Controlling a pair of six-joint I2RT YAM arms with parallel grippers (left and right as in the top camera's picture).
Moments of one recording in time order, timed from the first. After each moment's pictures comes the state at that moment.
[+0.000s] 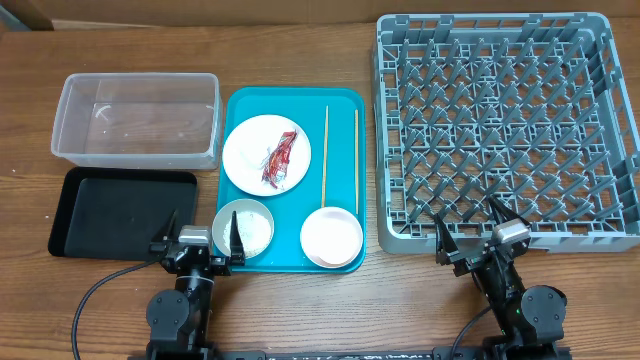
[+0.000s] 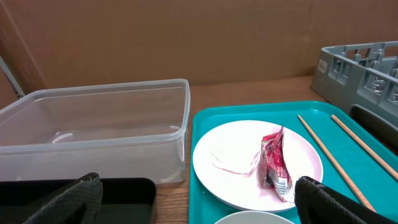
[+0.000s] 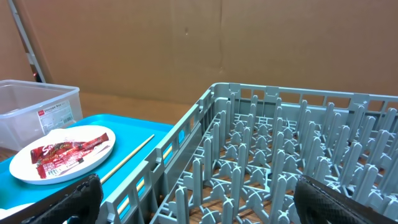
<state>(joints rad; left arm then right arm) -0.04 0.02 0.01 -0.08 -0.01 0.06 0.12 0.01 0.02 -0.01 -0.20 0.02</state>
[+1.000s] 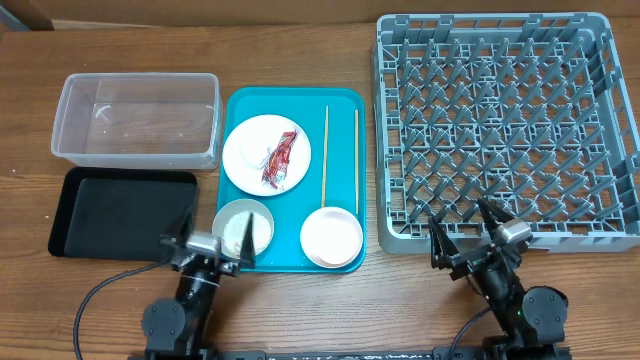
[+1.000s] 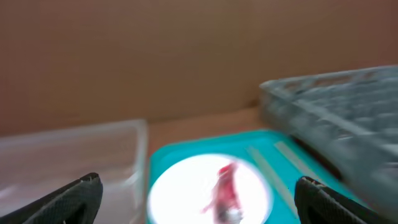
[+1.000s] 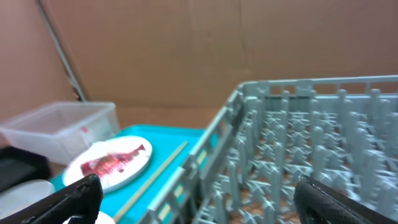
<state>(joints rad) -0.04 0.02 0.01 0.08 0.23 0.04 0.12 0.01 0.02 0.02 -0.30 0.19</state>
